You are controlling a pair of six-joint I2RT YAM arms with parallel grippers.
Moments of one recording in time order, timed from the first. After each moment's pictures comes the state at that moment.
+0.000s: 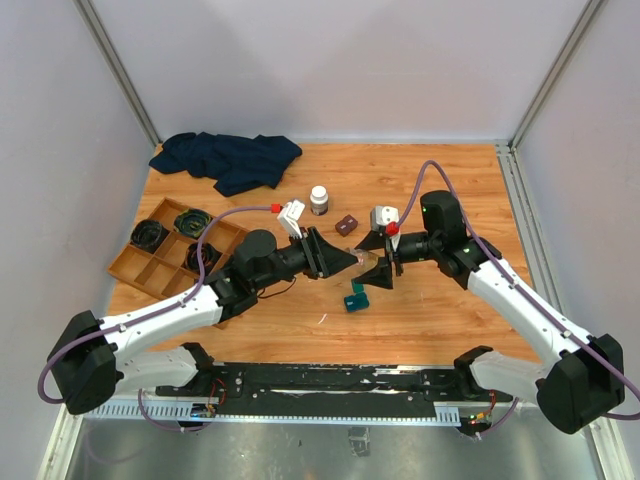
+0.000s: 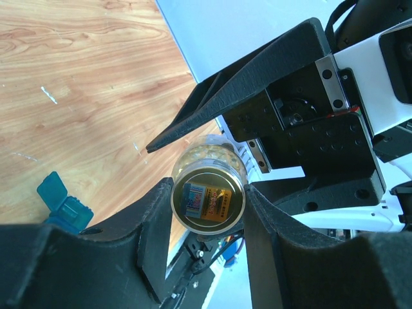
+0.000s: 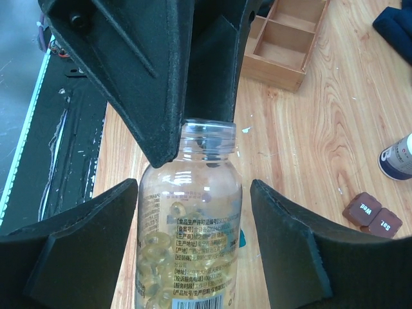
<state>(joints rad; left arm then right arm) -0.87 1.11 0.66 0.37 0.16 -0.92 0.47 1.13 0.88 -0.32 -1.01 -0.51</state>
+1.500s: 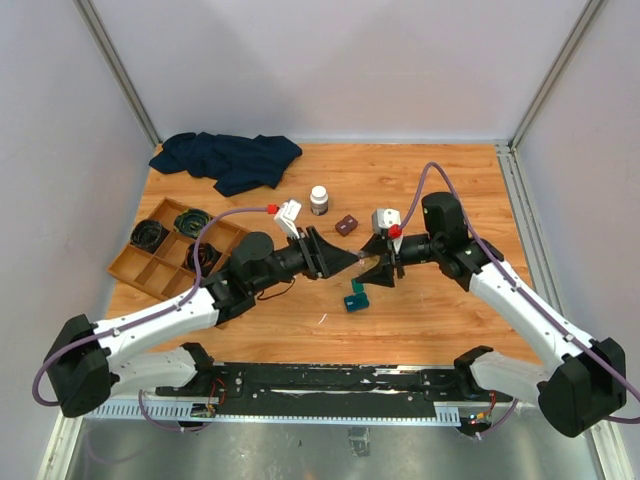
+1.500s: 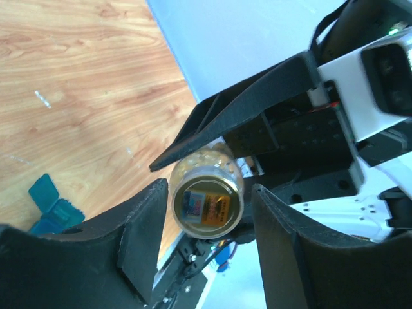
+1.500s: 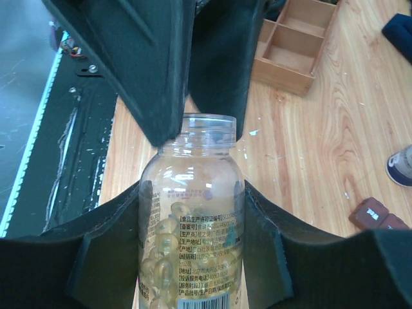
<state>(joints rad) -0.89 1.09 0.66 0.37 0.12 -0.94 0.48 1.12 0.87 -0.33 -1.02 -0.53</state>
